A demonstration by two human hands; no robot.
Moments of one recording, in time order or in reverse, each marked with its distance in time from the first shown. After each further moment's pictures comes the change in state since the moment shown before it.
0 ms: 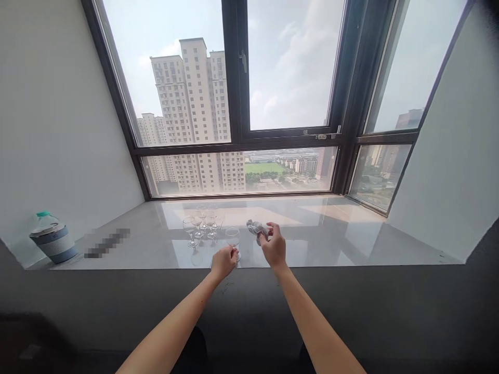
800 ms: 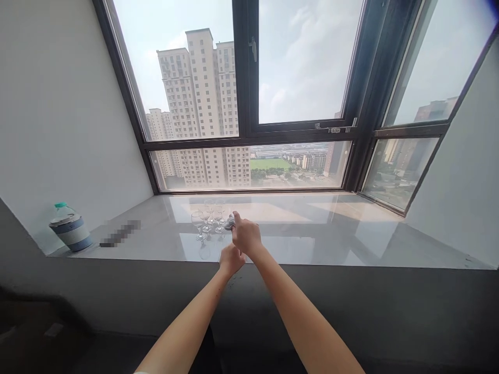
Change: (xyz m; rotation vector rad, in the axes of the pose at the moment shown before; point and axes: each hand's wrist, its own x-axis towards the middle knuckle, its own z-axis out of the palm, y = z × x) left_hand -0.007 0.001 0.001 0.145 -0.019 0.016; right_hand 0.012 -0.098 0.042 -0.195 -0.268 -0.324
